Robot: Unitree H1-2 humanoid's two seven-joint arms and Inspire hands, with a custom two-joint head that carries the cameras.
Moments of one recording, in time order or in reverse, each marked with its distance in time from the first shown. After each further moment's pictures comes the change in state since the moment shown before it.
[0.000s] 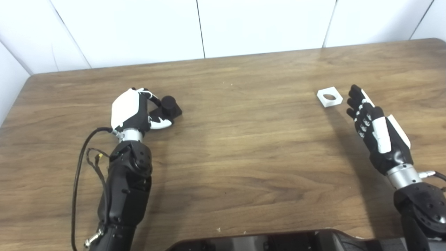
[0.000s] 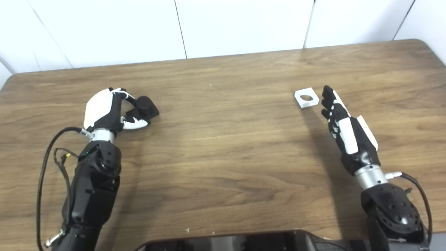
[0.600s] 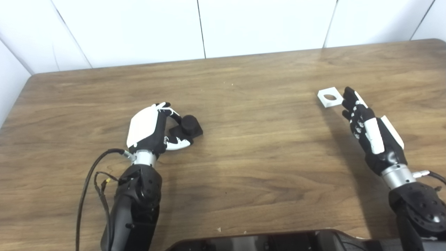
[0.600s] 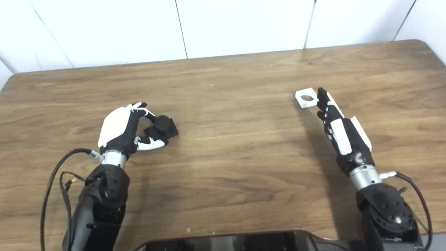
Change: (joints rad) left arm 0.141 -0.008 -0.096 -0.191 0.001 -0.009 -0.043; right arm -0.003 0.008 0.031 -0.003 -0.047 0.013 -0.019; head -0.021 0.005
